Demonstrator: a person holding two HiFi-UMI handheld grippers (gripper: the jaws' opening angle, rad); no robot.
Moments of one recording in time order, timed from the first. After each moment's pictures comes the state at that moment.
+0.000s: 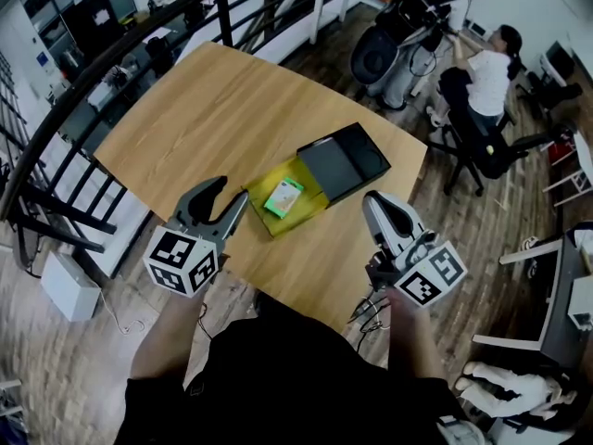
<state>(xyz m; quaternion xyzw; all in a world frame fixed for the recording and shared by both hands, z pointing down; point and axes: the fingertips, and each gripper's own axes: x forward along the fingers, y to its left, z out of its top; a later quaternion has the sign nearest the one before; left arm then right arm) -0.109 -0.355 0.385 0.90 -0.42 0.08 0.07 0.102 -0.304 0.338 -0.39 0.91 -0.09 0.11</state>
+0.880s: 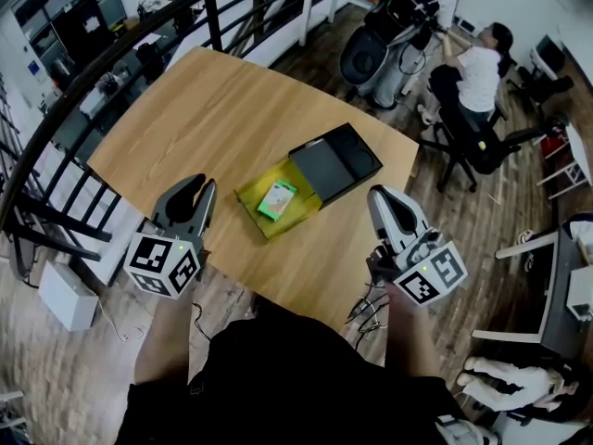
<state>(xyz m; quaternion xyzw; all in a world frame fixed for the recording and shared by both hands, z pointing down) -0.142 -0.368 0.361 0.89 -0.46 0.05 0.04 0.119 -0.304 0.319 -0.42 0.90 -0.04 0.12</state>
